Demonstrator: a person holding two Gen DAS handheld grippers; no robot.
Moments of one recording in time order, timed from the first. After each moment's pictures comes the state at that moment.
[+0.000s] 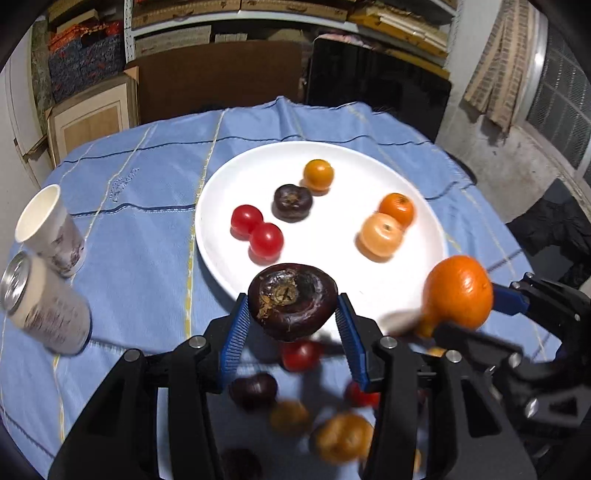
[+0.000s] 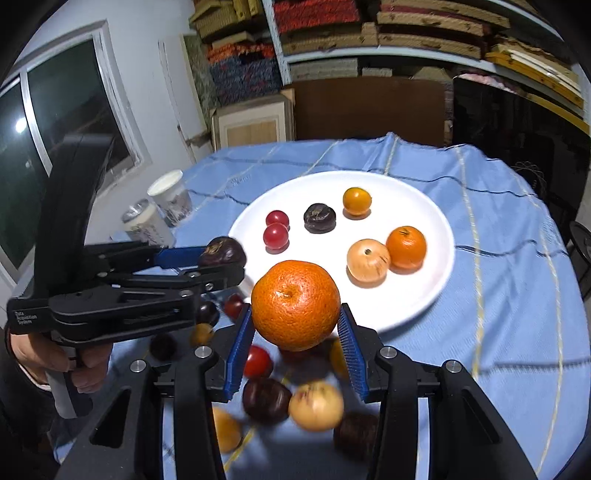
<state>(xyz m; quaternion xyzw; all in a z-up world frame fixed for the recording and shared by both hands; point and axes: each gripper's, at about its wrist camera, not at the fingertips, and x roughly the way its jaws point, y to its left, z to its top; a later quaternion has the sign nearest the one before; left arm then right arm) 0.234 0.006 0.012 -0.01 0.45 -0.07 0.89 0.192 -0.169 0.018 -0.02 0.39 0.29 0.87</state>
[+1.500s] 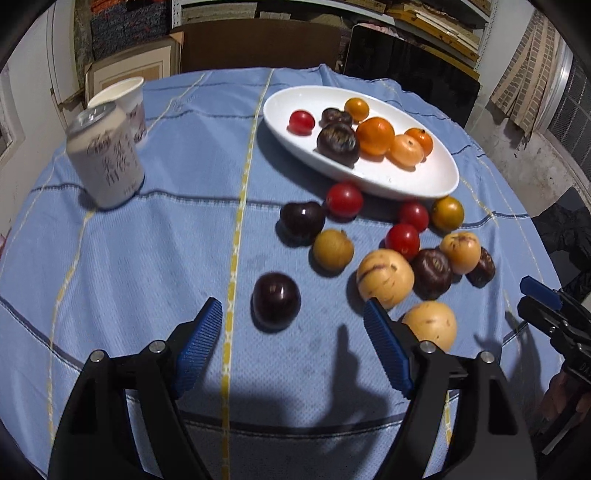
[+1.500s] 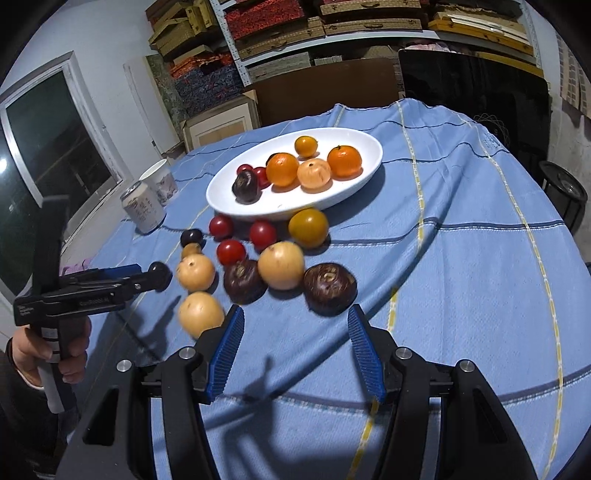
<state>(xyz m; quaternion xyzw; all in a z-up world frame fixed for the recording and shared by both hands) 0.111 0.037 -0.025 -0.06 0.48 -0.01 0.88 0.089 -0.244 -0.017 0.05 0.41 0.24 0.88</state>
